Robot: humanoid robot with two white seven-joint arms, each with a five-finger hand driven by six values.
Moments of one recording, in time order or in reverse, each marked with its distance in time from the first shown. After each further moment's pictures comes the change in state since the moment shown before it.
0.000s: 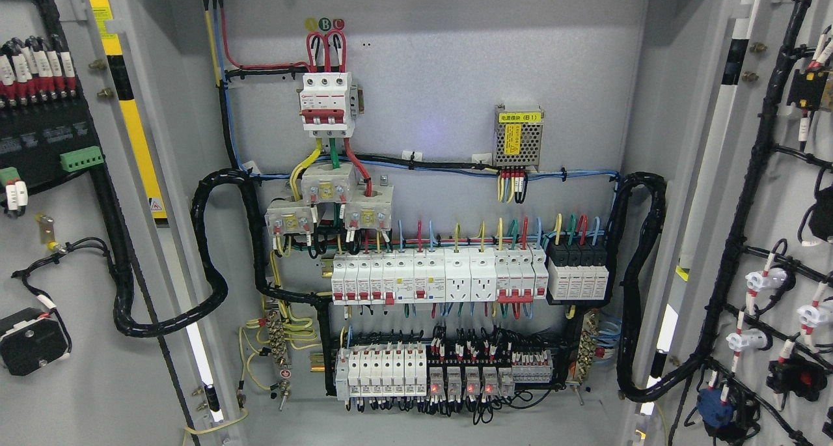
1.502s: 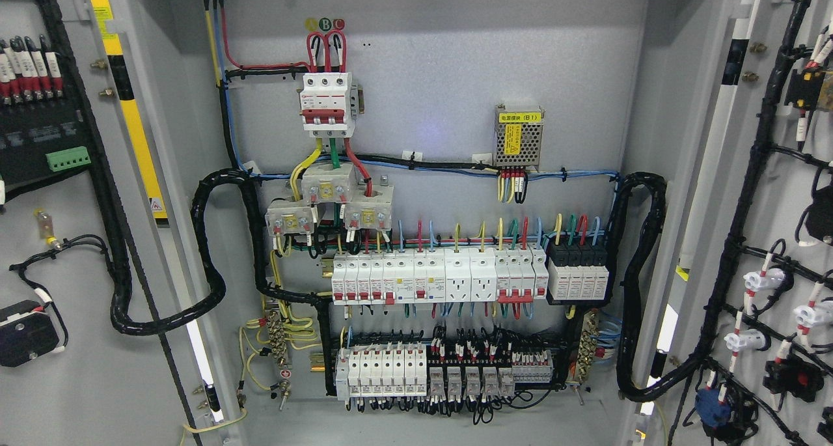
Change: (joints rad) left arm 0.020 0.024 -0.014 -0.042 0.009 0.002 0.009; right arm -0.019 -0.068 0.064 -0.004 -0.002 -0.012 0.003
